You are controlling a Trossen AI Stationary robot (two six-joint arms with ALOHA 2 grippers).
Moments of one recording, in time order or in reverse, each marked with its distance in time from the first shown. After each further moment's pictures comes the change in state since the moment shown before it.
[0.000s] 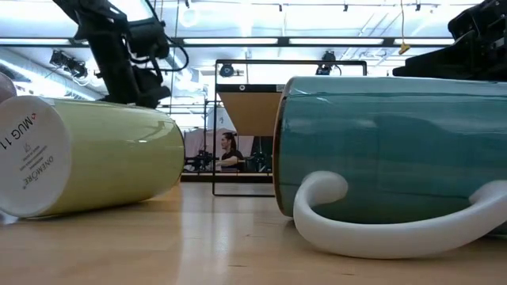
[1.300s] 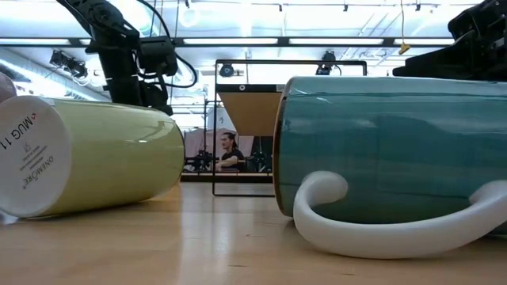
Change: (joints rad) left arm 0.000 0.120 -0.001 0.030 -0.023 0.070; right arm 0.000 0.000 0.000 0.000 0.000 0.000
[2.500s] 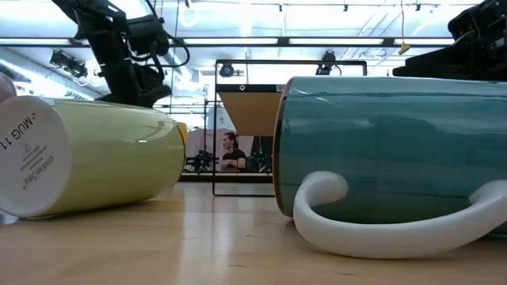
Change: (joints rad) left arm 0.000 -0.157 -0.001 0.009 -0.016 0.000; right arm 0.000 0.000 0.000 0.000 0.000 0.000
